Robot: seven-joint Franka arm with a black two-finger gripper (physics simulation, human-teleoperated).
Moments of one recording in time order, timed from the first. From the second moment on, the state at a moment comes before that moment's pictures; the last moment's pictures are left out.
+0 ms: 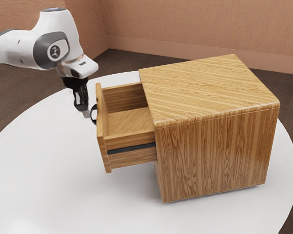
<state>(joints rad) 0.21 -0.08 -0.19 -1.95 -0.06 1.87 1.00</state>
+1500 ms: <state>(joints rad) 0.16 0.23 -0.39 -1.60 -0.04 1.87 0.90</state>
